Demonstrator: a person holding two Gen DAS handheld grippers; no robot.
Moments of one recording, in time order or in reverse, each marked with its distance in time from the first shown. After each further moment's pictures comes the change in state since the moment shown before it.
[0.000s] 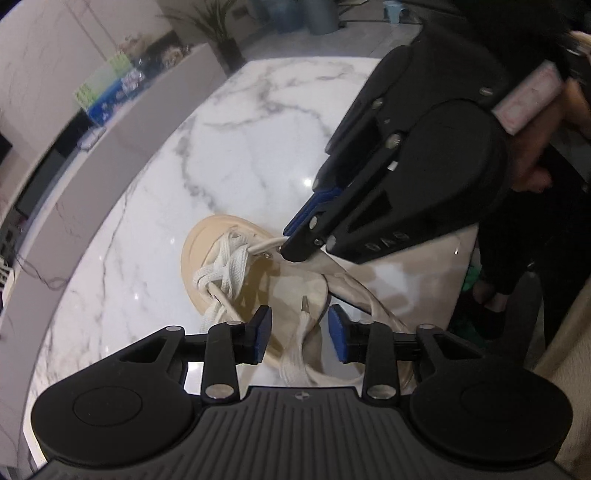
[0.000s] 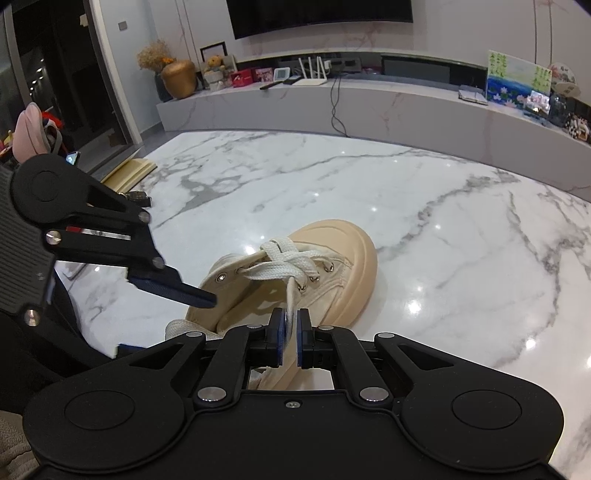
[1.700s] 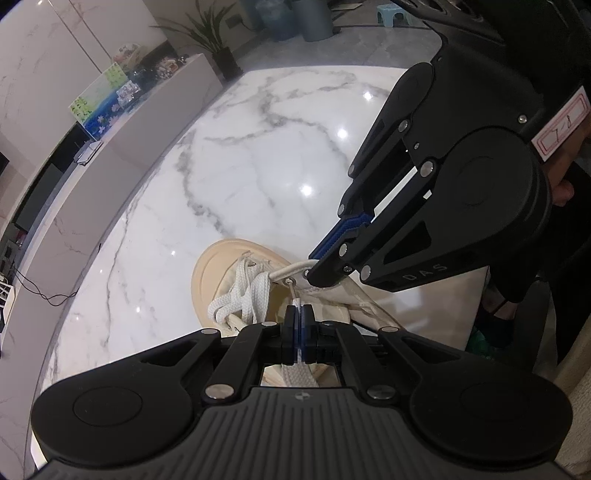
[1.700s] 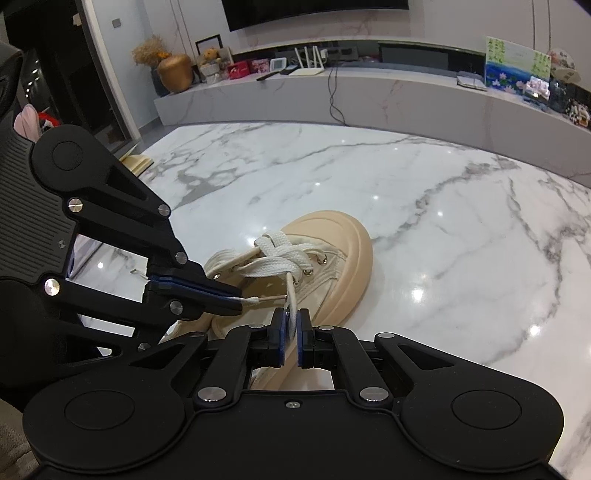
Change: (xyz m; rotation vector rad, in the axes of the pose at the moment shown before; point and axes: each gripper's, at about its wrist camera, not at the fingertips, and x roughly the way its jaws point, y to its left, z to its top) left arm 0.005 0.012 0.010 0.038 -0.049 -0.003; right arm 0.001 -0.006 0.003 0.019 0.040 0.011
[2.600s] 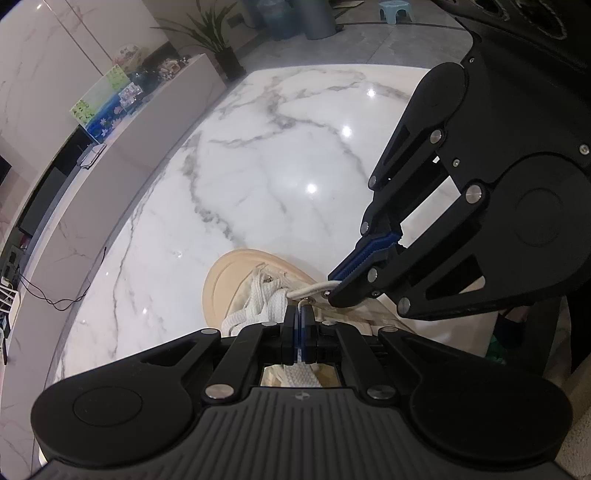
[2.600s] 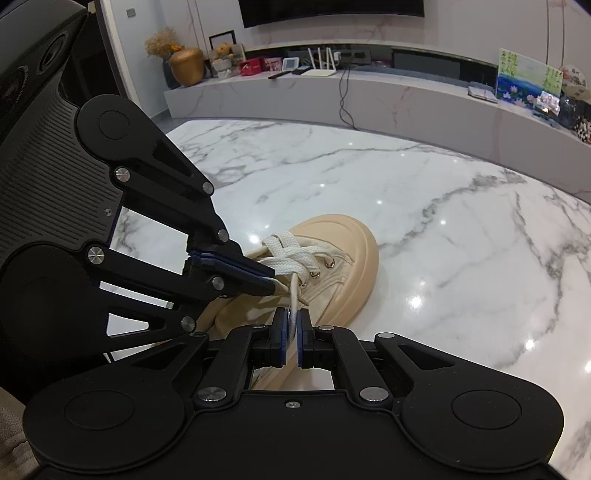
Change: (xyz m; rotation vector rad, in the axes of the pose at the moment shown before) left arm 0.012 0.009 0.012 0.012 0.007 0.023; right arm 0.001 0.004 0.001 -0.053 0.000 0.003
